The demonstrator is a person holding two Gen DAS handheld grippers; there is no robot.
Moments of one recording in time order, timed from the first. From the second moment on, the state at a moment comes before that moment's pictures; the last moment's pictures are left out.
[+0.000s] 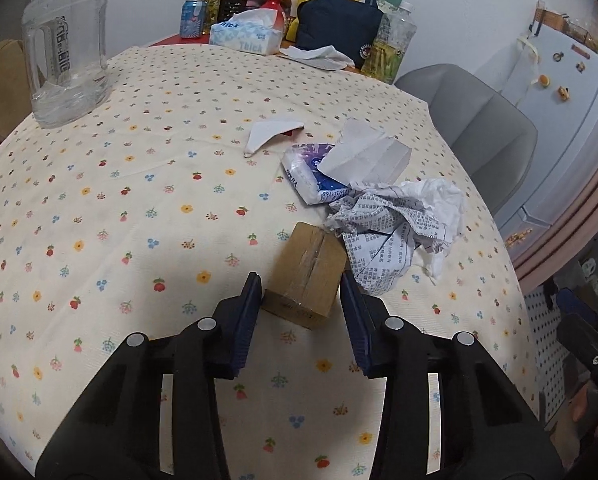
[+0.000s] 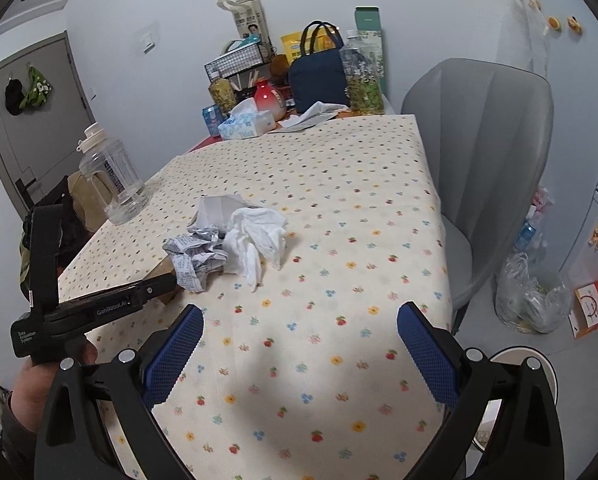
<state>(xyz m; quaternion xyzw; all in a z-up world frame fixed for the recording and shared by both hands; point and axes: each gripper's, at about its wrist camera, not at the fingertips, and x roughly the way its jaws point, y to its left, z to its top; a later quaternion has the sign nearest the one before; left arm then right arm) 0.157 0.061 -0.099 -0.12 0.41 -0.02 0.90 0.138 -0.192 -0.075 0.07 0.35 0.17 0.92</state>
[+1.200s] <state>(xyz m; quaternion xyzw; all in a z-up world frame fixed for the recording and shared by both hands) 0.097 0.153 -0.080 -0.20 0.34 0.05 0.92 0.194 -0.046 -0.082 -0.05 0.38 0.25 0.89</state>
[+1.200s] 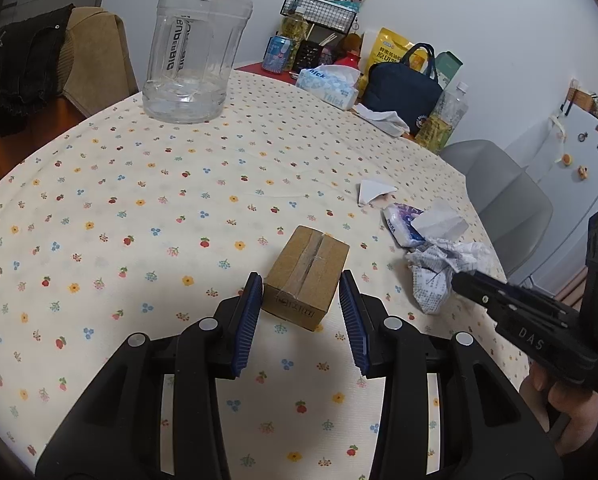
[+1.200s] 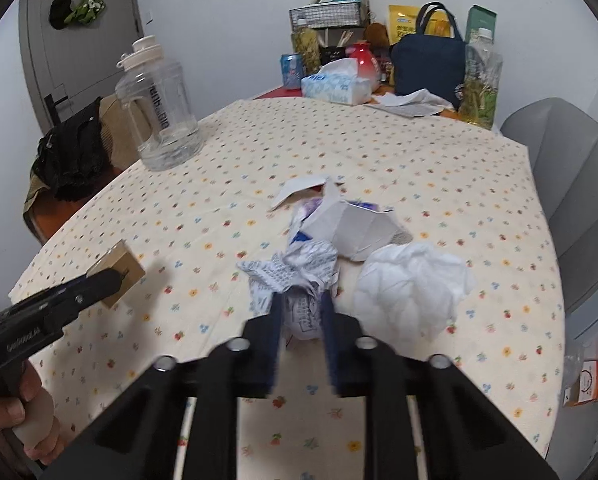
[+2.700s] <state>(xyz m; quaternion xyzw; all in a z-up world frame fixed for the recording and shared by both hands) 0.130 -0.039 -0.020 -0.09 0.32 -0.12 0.93 0.107 -0.302 -0.043 0.11 0.32 0.10 0.94</state>
